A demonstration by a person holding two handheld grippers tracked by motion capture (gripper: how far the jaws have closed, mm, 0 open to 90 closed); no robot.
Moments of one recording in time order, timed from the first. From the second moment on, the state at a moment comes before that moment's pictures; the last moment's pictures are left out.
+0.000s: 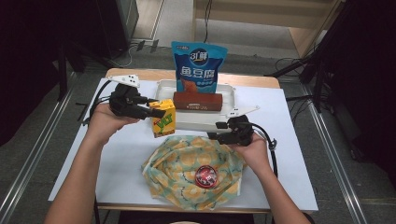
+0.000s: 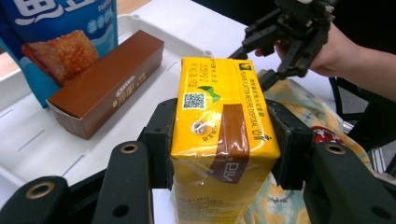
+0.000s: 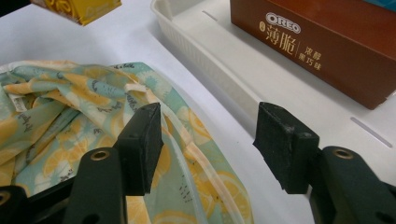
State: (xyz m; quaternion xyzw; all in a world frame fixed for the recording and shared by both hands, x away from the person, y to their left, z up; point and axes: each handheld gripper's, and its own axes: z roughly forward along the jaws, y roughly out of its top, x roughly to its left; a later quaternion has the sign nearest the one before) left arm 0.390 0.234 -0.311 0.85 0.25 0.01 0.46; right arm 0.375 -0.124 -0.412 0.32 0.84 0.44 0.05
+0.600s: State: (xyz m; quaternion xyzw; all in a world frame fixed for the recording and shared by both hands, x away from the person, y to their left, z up) left arm 0.413 0.238 -0.316 0.84 0.27 0.03 0.47; right arm 0.365 -0.130 -0.413 0.32 0.84 0.44 0.06
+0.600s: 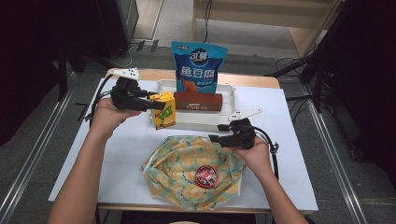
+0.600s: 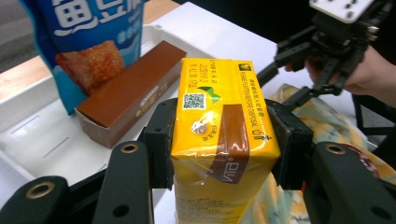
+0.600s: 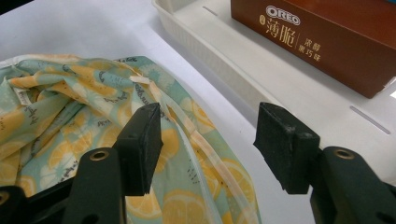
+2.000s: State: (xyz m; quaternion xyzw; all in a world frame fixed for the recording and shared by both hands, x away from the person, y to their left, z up) left arm 0.458 0.236 -0.365 0.83 0.31 0.09 0.46; right arm 0.350 -0.138 -0.417 0.33 0.84 0.43 0.07
